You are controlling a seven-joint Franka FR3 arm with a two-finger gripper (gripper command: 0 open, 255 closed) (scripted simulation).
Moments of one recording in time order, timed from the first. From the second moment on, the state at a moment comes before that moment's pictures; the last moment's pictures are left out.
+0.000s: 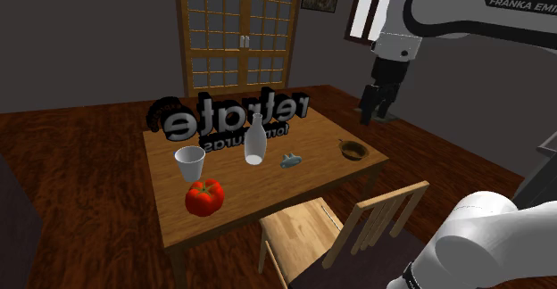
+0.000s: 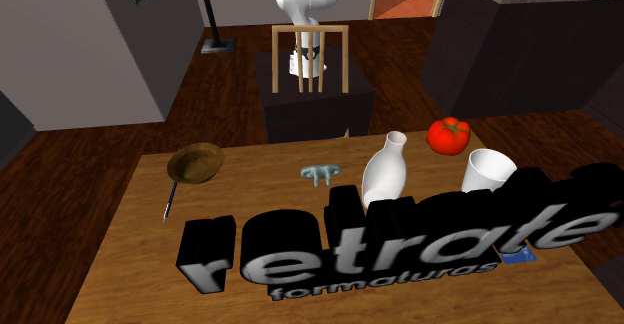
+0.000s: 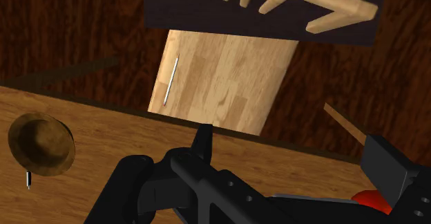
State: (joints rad) arm -0.01 -0.75 -0.02 -2.28 0.00 1.48 -0.07
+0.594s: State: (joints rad) arm -0.02 -0.59 -0.03 -2.34 0.00 1.71 -0.07
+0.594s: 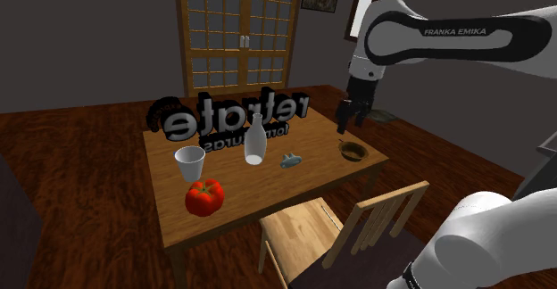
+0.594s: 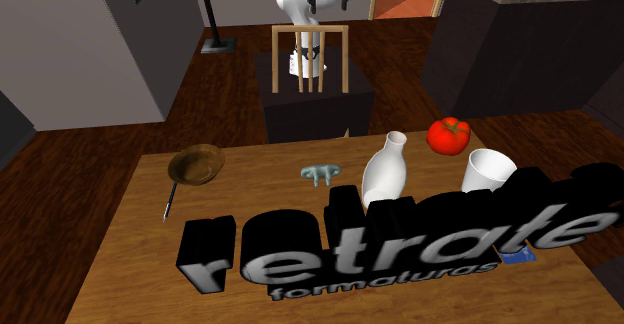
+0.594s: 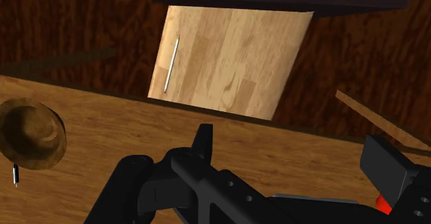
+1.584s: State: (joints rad) arm -0.05 -0.09 -0.07 -2.23 0.01 2.12 -0.08
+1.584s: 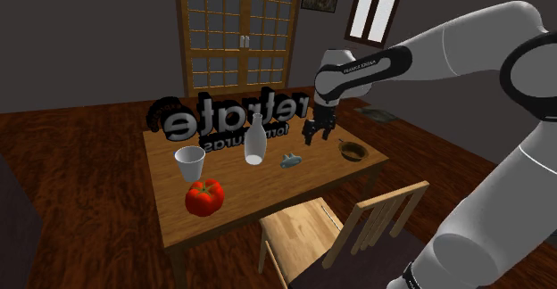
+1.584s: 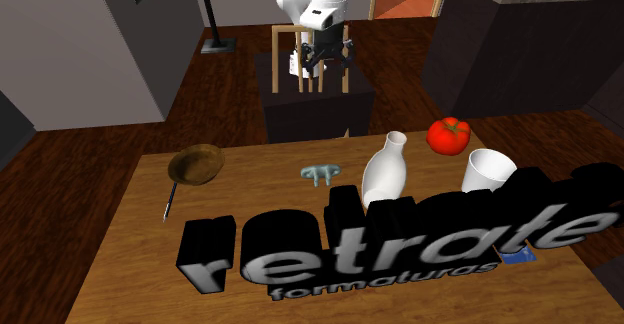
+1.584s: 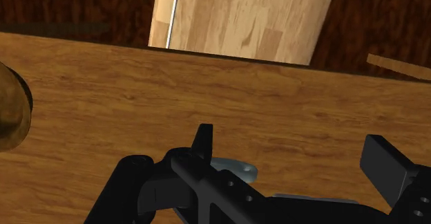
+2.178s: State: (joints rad) arm -0.06 0.26 -0.08 -2.01 0.05 2.26 -0.10
